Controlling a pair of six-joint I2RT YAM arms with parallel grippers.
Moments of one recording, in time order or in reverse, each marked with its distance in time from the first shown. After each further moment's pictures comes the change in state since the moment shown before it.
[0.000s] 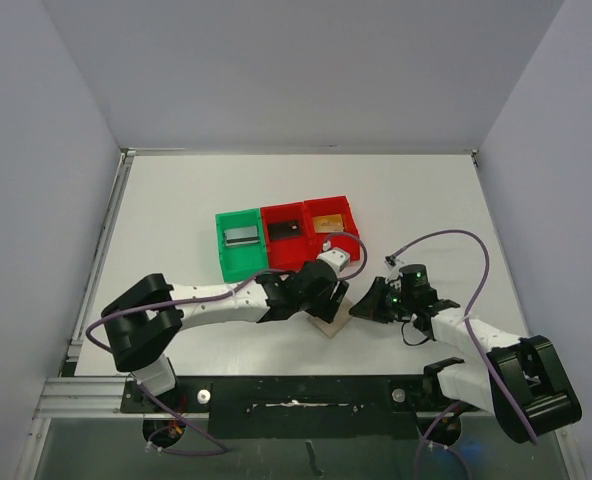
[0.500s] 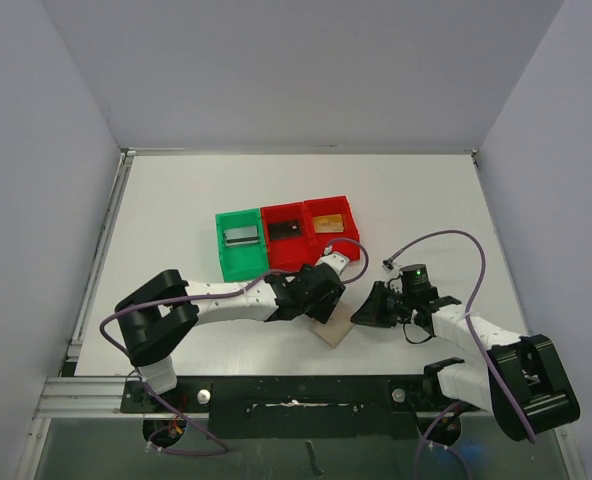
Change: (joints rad) left arm -0.008 0.085 0.024 -0.057 -0.092 0.038; right arm -0.021 0.005 0.036 -0.143 -0.070 -0.073
